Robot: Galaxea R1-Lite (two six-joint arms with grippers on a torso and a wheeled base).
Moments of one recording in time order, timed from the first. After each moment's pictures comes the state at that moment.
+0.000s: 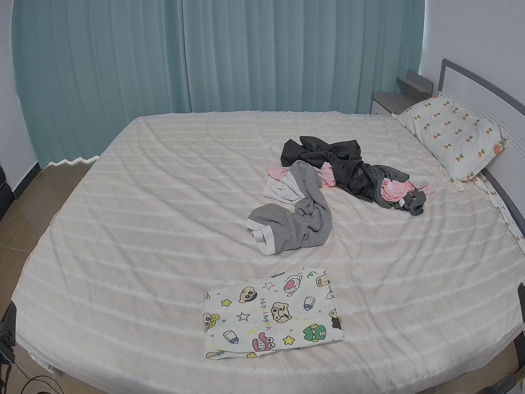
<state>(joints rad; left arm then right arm) -0.13 0.24 -0.39 0.32 0.50 -0.13 -0.08 0.31 -0.31 0.13 -0.17 0.08</state>
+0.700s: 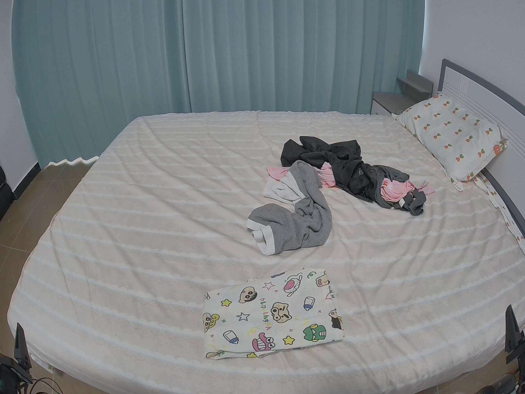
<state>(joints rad) 0.01 0.02 -0.15 0.13 0.46 0.04 -0.11 0.10 -0.03 -0.11 -0.05 -0.05</state>
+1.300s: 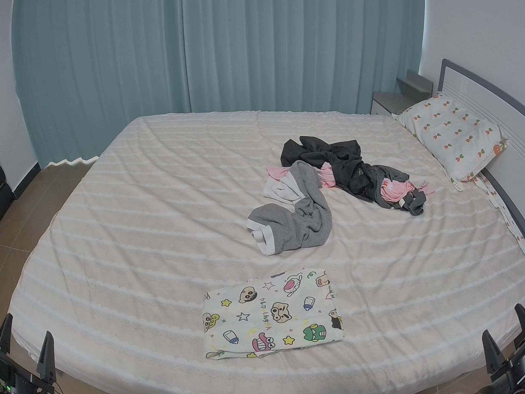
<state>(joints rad) 0.01 0.01 -0.02 -0.06 0.05 0.04 -0.11 0.09 -0.02 -0.05 0.24 0.01</state>
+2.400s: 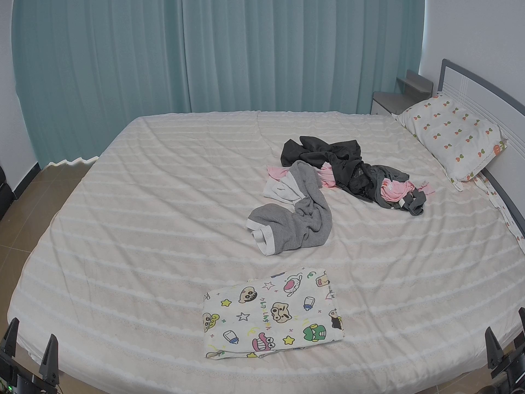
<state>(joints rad) 0.01 0.02 -0.02 -0.04 0.06 -0.03 -0.11 0.10 -0.02 0.01 0.06 -0.06</state>
